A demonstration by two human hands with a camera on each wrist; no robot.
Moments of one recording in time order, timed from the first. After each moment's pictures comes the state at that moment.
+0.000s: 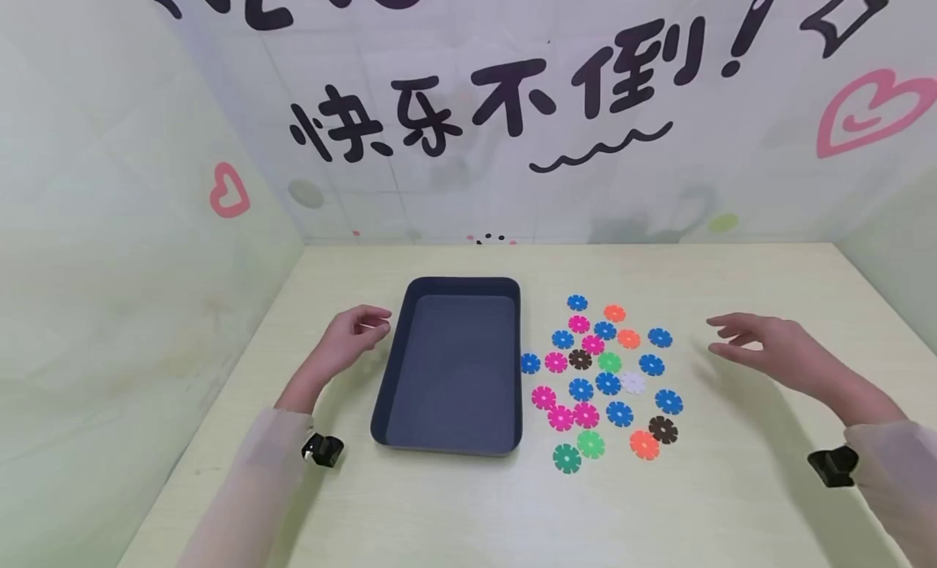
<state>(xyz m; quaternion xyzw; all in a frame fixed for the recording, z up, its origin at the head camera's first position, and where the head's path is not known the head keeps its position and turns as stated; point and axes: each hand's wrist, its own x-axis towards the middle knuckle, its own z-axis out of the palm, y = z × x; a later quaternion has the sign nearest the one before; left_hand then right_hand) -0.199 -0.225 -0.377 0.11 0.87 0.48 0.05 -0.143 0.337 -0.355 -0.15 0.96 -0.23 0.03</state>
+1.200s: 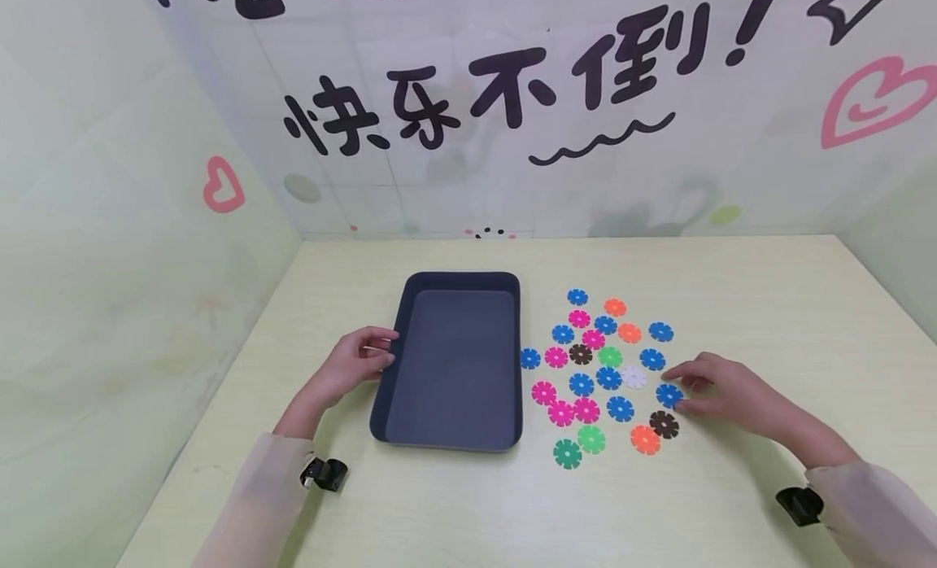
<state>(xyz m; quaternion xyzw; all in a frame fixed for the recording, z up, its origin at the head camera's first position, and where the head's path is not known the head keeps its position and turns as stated) -0.172 -0.219 -0.395 0.05 0.82 0.56 0.14 -0.116 0.292 -0.392 -0.20 0.95 -0.25 0.07</state>
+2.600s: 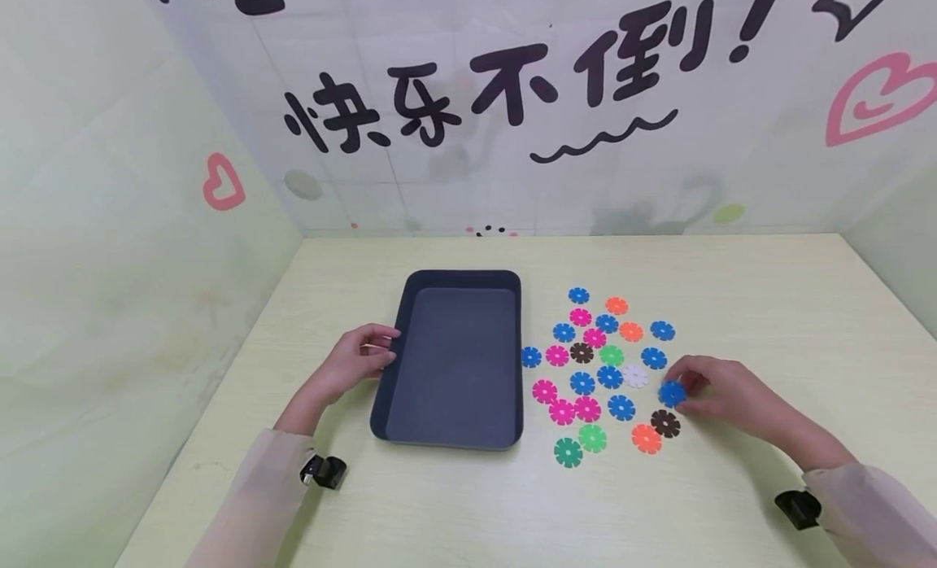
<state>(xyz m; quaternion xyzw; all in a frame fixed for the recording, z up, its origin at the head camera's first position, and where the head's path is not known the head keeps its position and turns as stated) -0.173 -0.218 -0.392 0.05 0.82 0.55 0.15 -0.116 0.284 -0.393 -0.17 0.94 -0.27 0.09</state>
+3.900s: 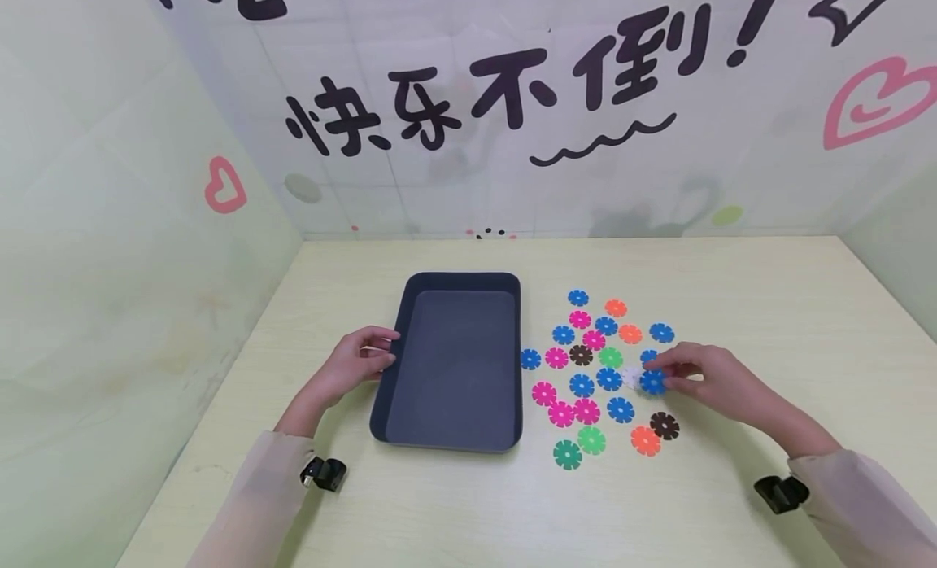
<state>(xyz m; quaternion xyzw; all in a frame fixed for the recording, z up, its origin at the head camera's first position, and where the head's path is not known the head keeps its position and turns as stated) -0.171 -0.217 -0.391 0.05 0.82 0.55 0.15 -0.126 0.272 -0.380 -0.22 0.92 -0.32 0.05</state>
